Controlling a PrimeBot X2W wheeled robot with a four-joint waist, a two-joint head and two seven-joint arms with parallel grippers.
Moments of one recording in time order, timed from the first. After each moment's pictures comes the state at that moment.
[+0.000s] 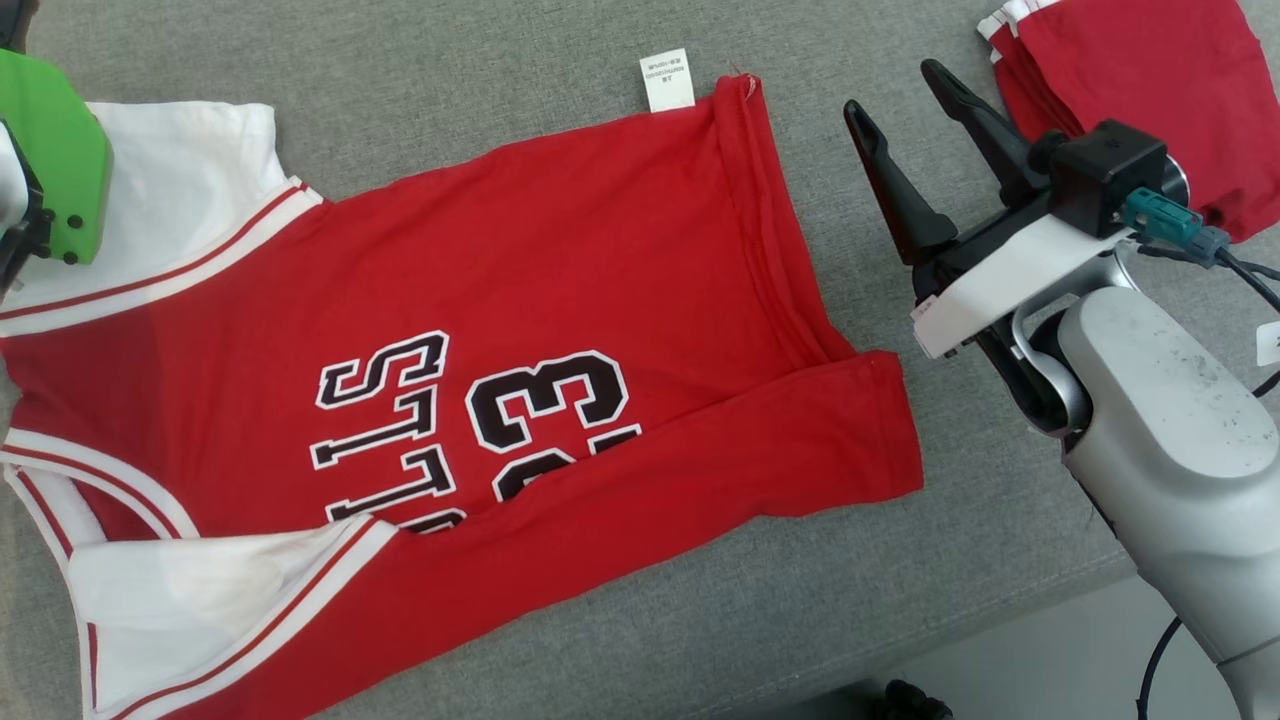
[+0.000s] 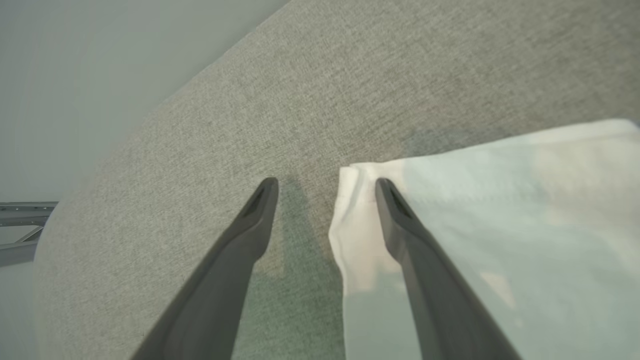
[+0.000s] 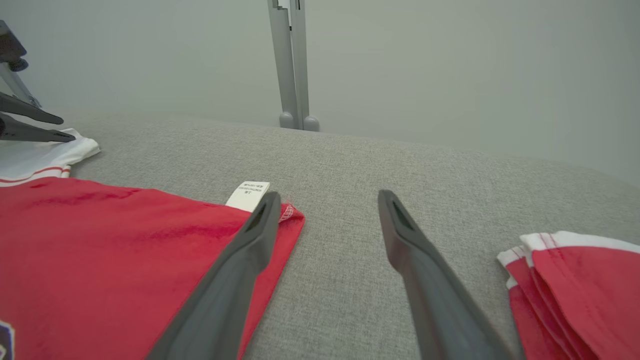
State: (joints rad) left arm -1.21 0.54 -0.81 0.96 -0.54 -0.13 0.43; right arm -0.76 -0.36 0.54 0.41 0.52 0.13 -0.25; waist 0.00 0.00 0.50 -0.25
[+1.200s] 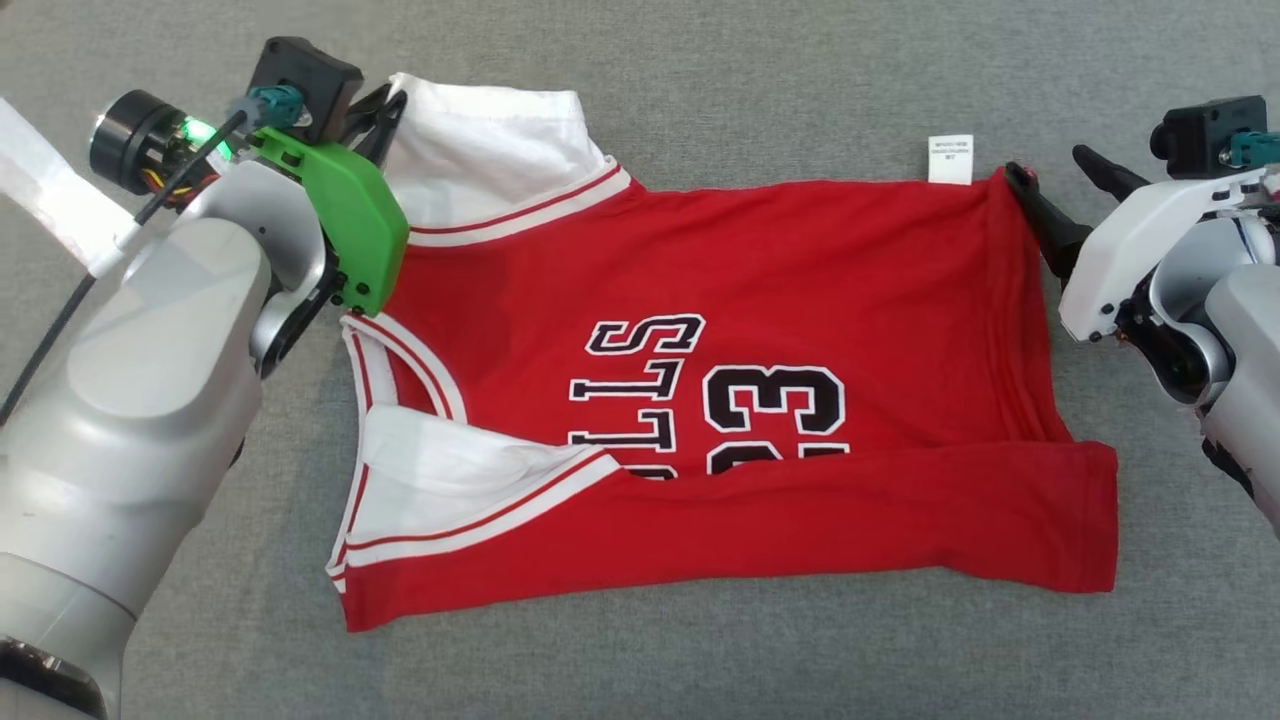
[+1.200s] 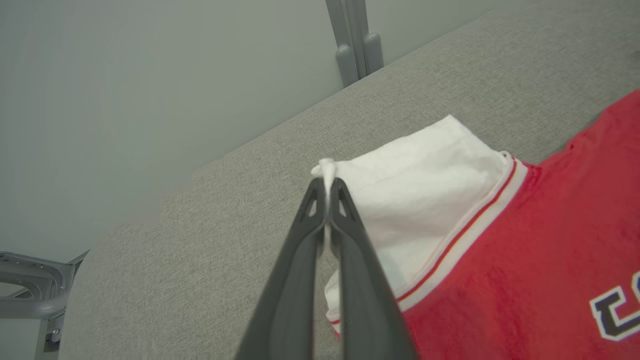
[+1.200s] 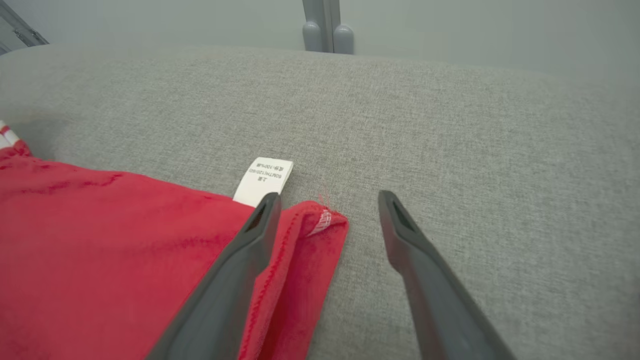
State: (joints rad) left arm -1.08 0.38 -0.89 0.72 -0.61 -0.11 0.06; right arm -0.89 -0.55 0.75 0.74 0.89 0.13 -0.01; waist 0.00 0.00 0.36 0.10
